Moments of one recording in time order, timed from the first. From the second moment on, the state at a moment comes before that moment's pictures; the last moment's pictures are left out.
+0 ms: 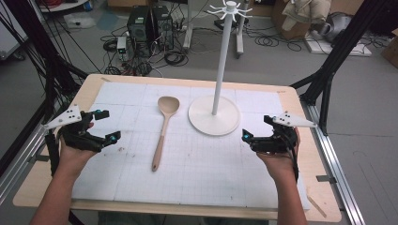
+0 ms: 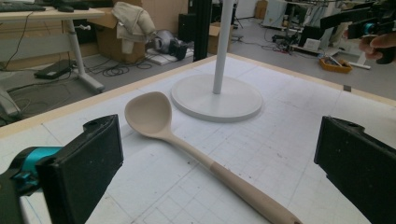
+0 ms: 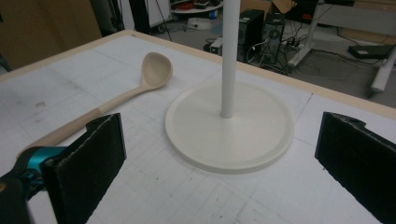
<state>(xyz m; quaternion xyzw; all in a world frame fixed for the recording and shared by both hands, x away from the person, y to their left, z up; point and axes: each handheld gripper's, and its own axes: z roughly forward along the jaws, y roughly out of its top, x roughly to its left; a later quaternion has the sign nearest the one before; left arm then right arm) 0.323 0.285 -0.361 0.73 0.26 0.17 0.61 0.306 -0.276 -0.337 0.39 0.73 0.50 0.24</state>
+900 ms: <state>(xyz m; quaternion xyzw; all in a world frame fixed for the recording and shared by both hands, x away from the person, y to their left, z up) 0.332 0.267 -0.355 0.74 0.27 0.17 0.60 0.304 -0.273 -0.340 0.39 0.74 0.49 0.24</state>
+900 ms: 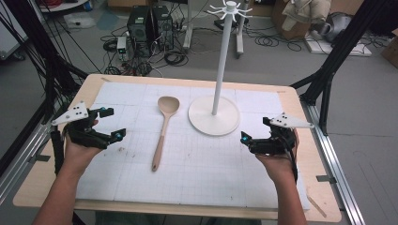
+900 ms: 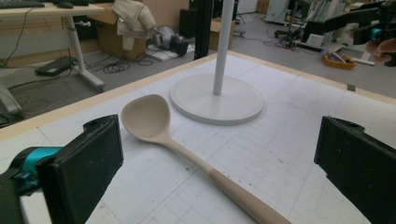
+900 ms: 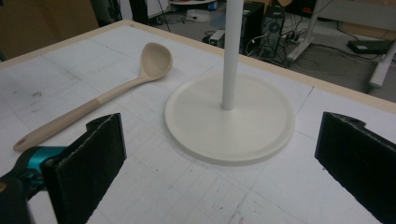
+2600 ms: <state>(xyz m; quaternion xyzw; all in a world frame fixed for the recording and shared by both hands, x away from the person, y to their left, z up) 0.414 0.132 -0.440 0.87 0.35 0.10 0.35 0.308 -0.284 -0.353 0.41 0.75 0.47 0.23</state>
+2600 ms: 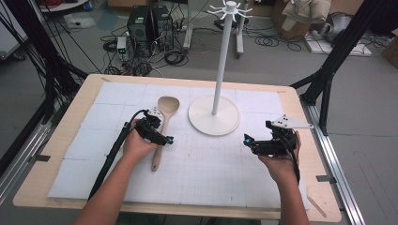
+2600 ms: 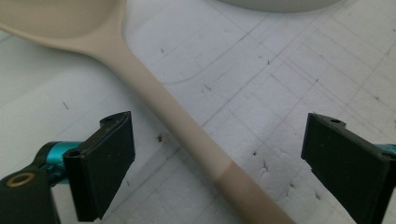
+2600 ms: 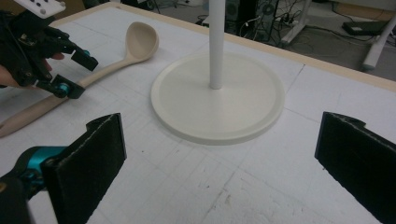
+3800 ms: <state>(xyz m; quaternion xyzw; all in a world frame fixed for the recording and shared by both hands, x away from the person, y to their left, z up) 0.401 0.146 -0.432 0.86 0.39 0.12 0.30 0.303 -0.288 -0.347 0.42 0.75 0.46 0.24</state>
